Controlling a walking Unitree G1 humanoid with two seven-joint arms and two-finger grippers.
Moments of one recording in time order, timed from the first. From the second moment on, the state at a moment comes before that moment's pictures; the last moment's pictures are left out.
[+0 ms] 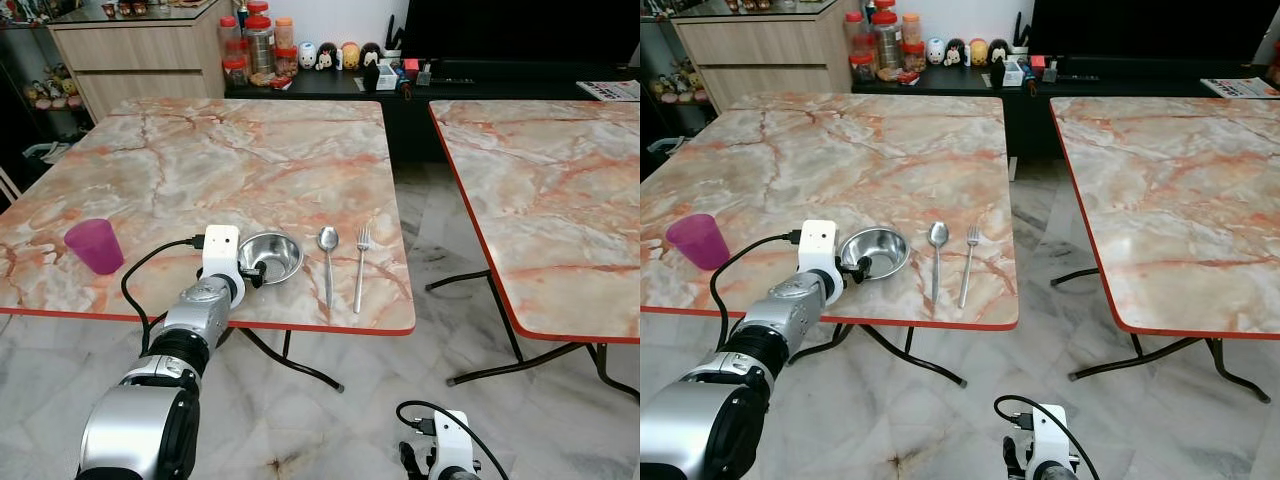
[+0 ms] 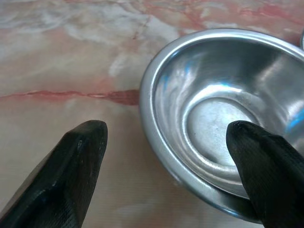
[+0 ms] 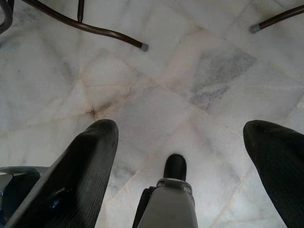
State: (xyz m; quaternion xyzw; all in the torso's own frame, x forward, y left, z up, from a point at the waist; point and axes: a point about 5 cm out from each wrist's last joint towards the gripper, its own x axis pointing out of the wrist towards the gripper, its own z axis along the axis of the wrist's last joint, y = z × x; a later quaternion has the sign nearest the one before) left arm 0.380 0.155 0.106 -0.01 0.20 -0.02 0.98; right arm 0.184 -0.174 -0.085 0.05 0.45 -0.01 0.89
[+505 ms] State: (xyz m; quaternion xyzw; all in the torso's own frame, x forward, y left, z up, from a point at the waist) left arm 0.380 0.159 0.103 -0.05 0.22 -0.01 0.97; right arm 0.184 -0.173 -0.085 0.05 0.46 -0.01 0.89
